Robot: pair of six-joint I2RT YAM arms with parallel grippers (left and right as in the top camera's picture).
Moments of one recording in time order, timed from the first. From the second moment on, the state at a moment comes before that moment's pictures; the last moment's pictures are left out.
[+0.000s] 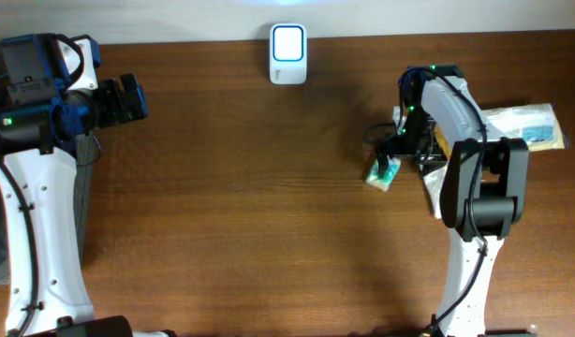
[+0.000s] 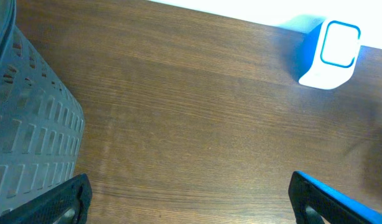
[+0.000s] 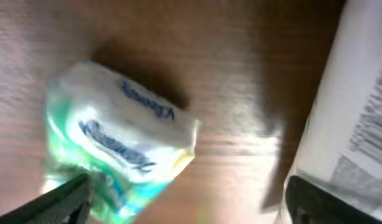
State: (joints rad) left arm 0.19 1.58 1.73 -1.01 0.14 -0.04; right arm 0.02 2.31 1.86 -1.41 -0.05 0.02
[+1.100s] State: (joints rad) left arm 0.19 1.58 1.73 -1.01 0.14 -0.04; right arm 0.06 2.05 1.50 -1.04 0.24 0.22
